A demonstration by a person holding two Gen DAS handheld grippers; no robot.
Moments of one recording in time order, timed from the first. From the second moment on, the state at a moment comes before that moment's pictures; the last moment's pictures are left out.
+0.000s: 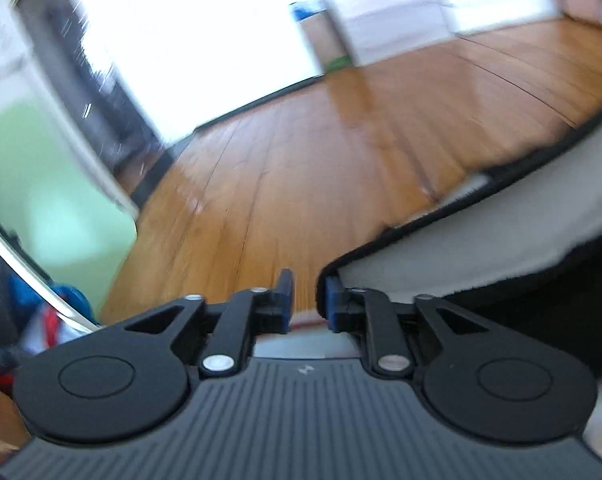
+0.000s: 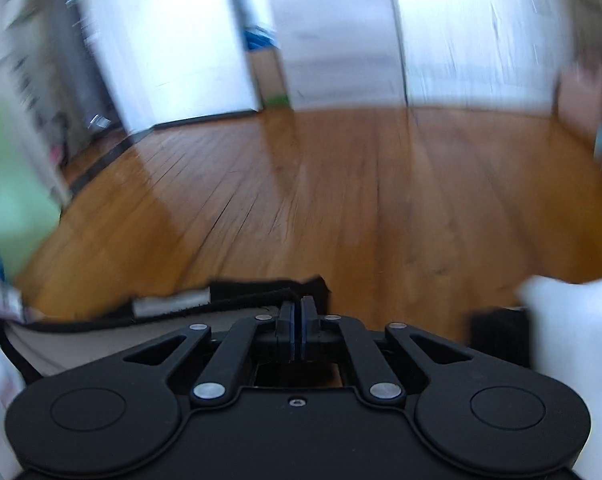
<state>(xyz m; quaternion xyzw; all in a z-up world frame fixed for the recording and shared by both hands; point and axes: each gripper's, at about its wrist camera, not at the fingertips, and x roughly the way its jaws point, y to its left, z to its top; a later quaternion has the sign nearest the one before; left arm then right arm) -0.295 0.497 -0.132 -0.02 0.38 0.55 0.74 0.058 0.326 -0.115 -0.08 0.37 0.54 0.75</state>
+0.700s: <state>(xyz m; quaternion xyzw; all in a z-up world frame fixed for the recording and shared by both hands) -0.393 0.435 -0.251 -0.47 0.29 0.37 0.75 0.017 0.241 -0.264 -0.03 0.51 0.52 0.69</state>
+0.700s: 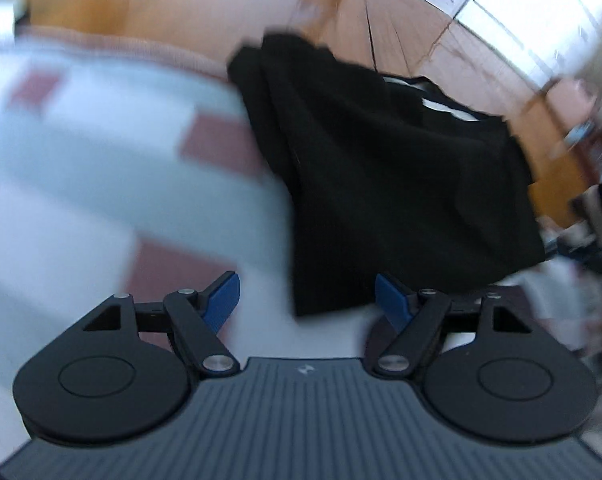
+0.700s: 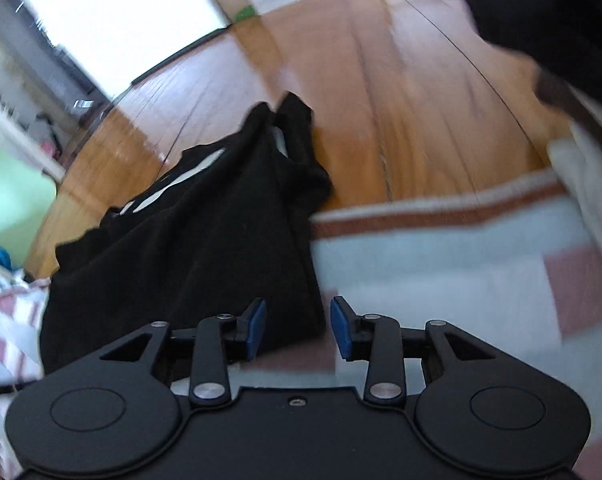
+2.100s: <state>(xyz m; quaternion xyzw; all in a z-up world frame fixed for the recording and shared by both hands) -0.432 0.404 -0.263 -0.55 0.26 0.43 0.67 -0.101 0.151 -0.237 -0.15 0.54 0.42 0.72</state>
